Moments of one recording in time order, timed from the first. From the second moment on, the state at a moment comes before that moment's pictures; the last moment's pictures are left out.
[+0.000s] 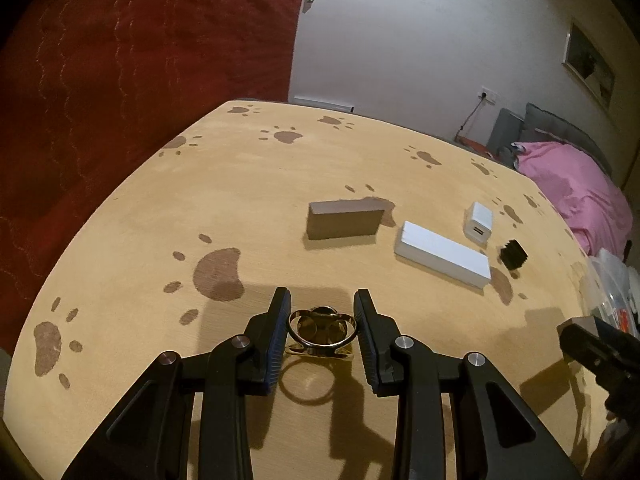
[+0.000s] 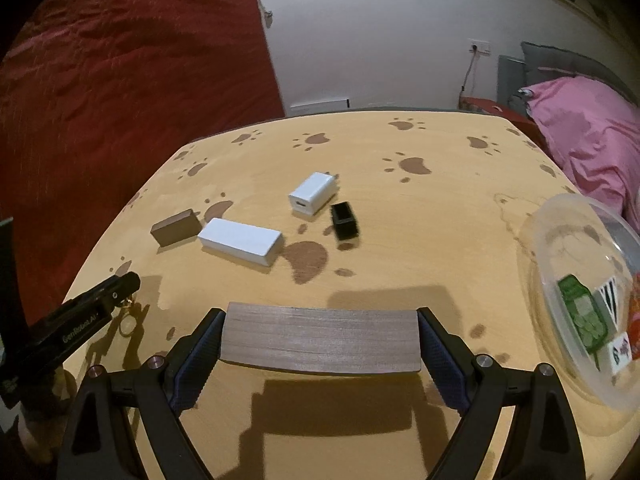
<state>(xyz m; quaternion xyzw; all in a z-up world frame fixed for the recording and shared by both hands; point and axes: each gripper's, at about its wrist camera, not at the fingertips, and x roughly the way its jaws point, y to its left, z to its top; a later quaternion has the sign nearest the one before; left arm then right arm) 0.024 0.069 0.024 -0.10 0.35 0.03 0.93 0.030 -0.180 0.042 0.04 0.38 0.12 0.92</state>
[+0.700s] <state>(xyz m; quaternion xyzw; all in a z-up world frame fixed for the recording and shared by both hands) 0.016 0.011 0.040 -0.07 0.35 -0.02 0.93 0.004 -0.291 0.065 0.09 0.33 0.02 0.94</state>
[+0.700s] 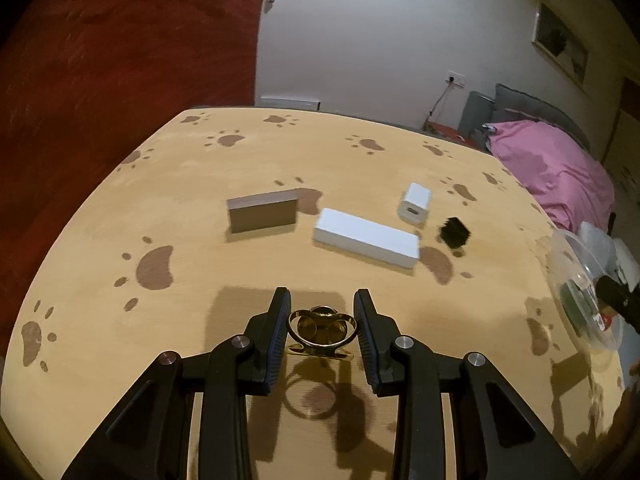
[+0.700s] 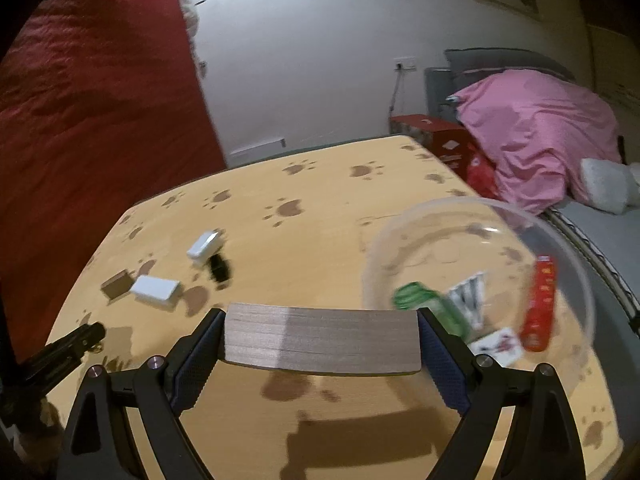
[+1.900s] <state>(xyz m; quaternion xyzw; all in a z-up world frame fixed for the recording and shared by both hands) 0.019 -0.149 0.080 0.00 0.35 -0.16 0.92 -0.014 -0.423 0.050 0.15 0.30 -0.07 0.94</state>
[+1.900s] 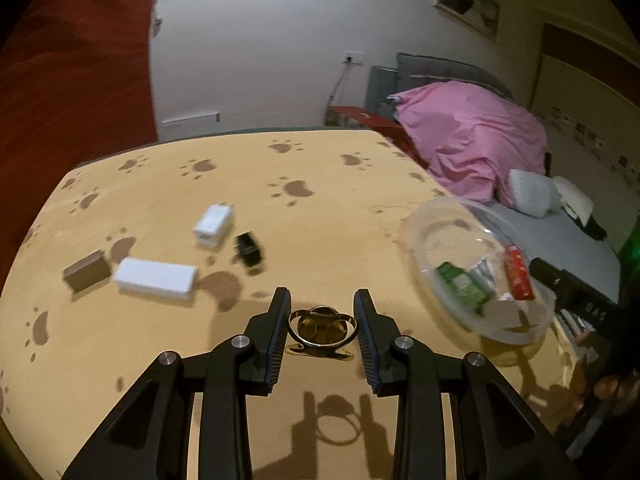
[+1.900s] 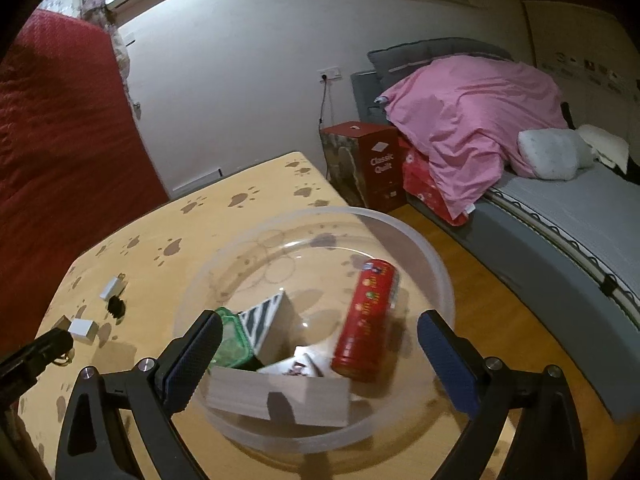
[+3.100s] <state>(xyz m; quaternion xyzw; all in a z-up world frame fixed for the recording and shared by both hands) 0.065 -0.281 0.085 0.02 0.34 -0.32 0.88 -0.019 -0.450 0.043 0.17 0.29 -0.08 0.94</state>
